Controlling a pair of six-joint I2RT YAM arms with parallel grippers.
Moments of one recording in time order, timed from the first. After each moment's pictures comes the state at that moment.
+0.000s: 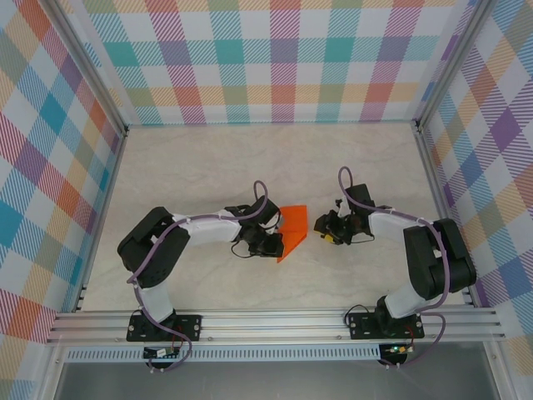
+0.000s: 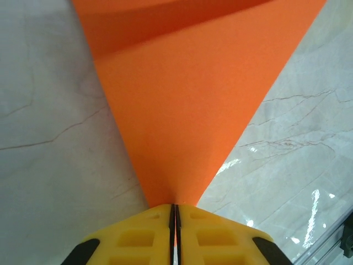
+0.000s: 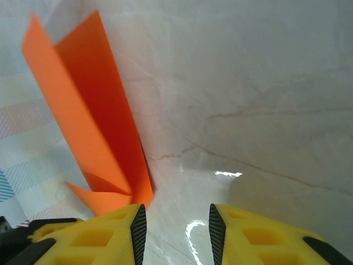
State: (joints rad) left arm -0.80 1.79 1.02 -0.42 0.38 -0.62; right arm 0.26 1.55 0.68 -0.28 -0.58 0.70
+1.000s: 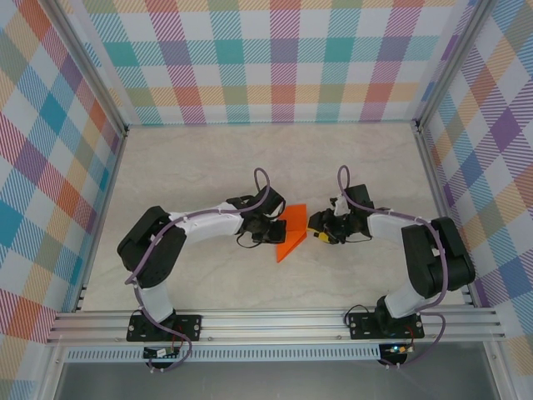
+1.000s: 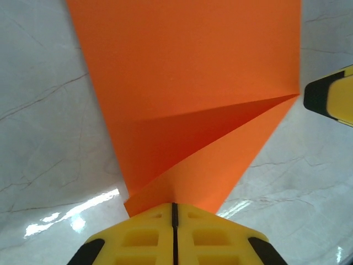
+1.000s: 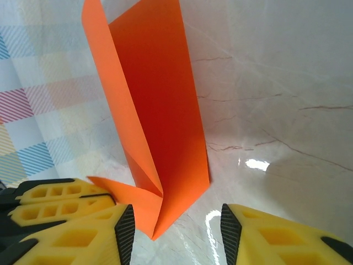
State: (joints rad) left arm -0.80 1.81 1.13 -0.45 0.23 -0.65; right arm 0.28 1.57 0.67 -0.16 -0.73 0.73
